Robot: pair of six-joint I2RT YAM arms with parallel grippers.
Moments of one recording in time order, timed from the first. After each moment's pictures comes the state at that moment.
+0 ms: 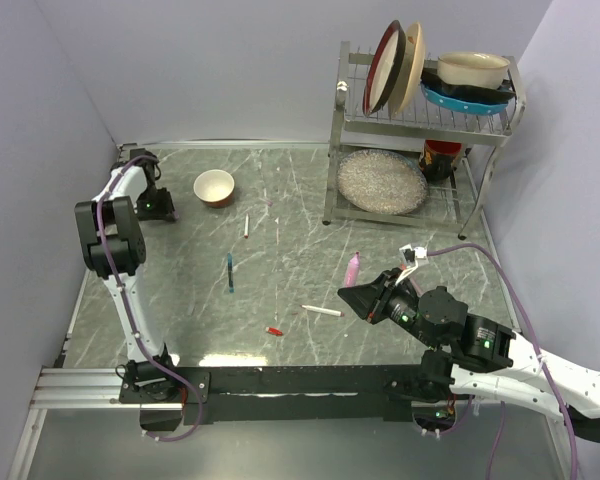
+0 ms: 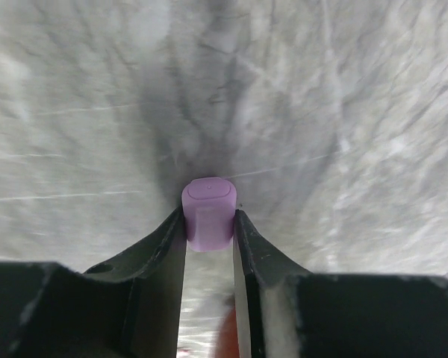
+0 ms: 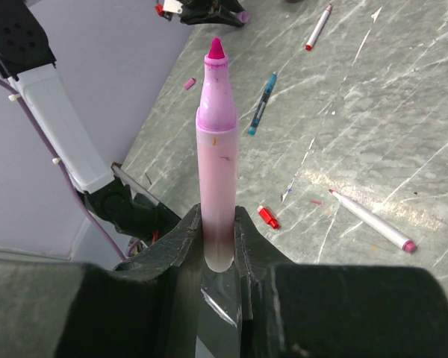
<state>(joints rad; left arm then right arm) 0.17 2.22 1.76 -0.88 -0.10 -1.61 1.17 0.46 0.61 -0.36 0.38 0.78</state>
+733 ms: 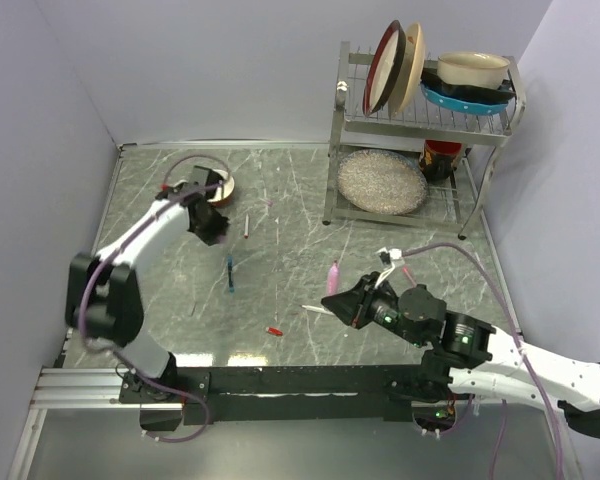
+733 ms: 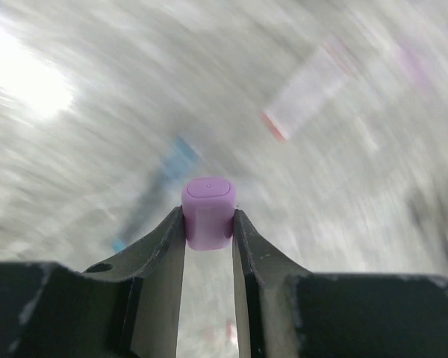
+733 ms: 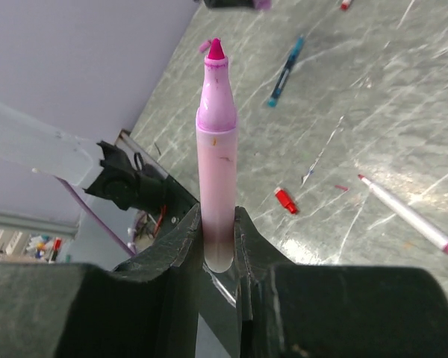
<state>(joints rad) -0.28 1.61 1.25 -0.77 -0.19 -1.10 1.17 0.56 0.56 -0.24 0.26 0.79</state>
